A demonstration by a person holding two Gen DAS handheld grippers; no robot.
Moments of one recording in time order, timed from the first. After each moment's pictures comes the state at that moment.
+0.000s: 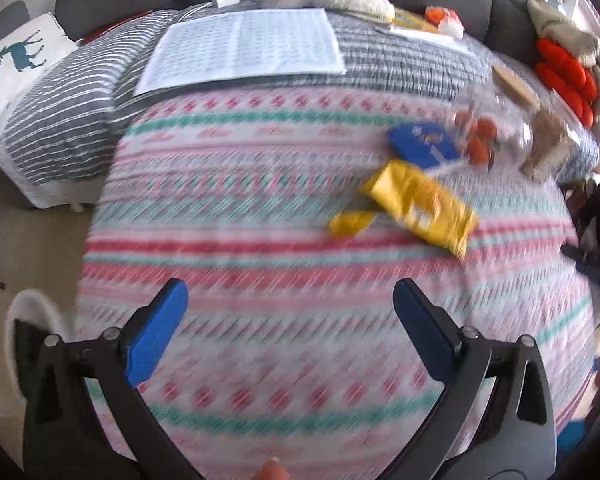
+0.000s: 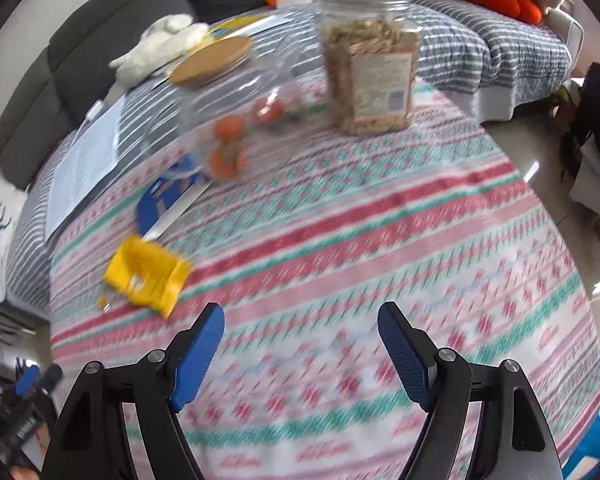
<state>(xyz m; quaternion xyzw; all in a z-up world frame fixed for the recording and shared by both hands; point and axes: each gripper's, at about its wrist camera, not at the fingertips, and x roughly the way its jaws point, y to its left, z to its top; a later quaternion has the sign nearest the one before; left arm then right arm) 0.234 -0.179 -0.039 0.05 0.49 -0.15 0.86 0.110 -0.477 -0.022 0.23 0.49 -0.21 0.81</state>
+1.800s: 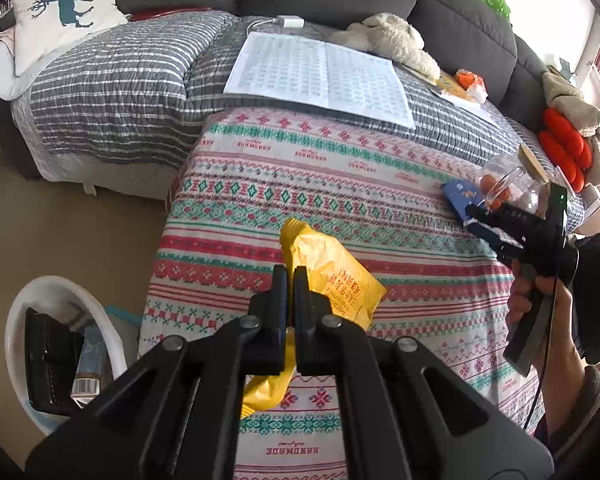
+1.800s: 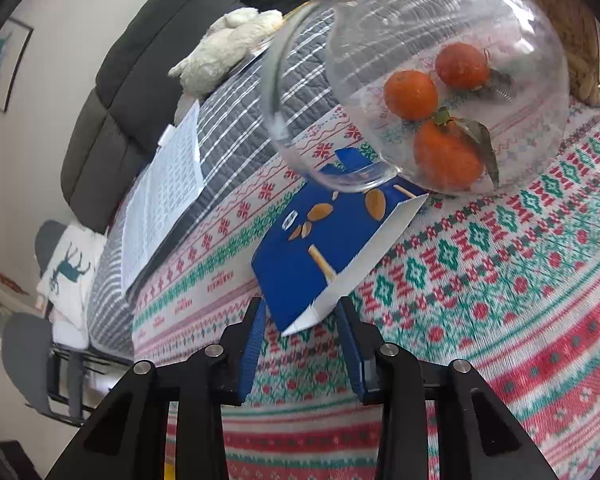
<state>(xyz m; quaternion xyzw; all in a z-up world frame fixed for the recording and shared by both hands) 0.239 -0.045 -0.030 -0.03 0.47 -0.14 0.87 0.264 -0.423 -0.102 0.37 0.40 -0.06 0.83</state>
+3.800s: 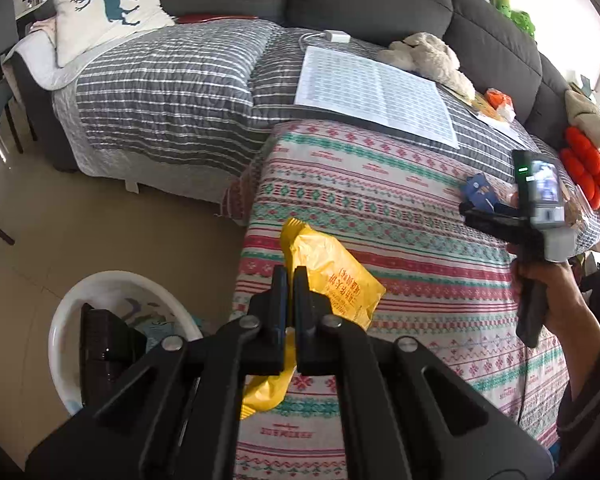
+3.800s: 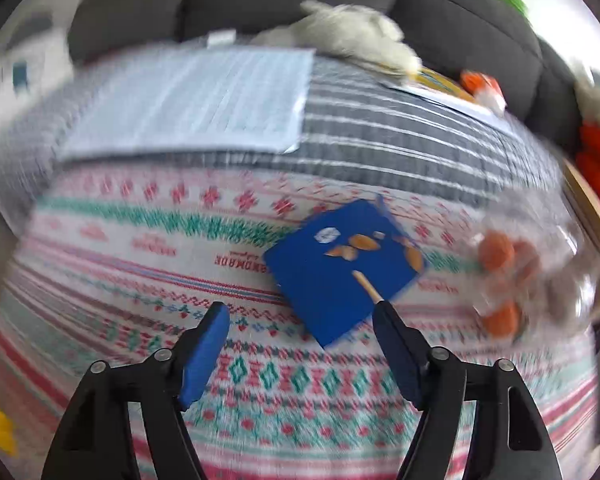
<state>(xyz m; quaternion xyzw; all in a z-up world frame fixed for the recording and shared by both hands) 0.236 0.023 -0.022 -0.04 0.46 -0.09 0.88 0.342 -0.290 -0.089 -0.07 0.48 -0.13 0.87</state>
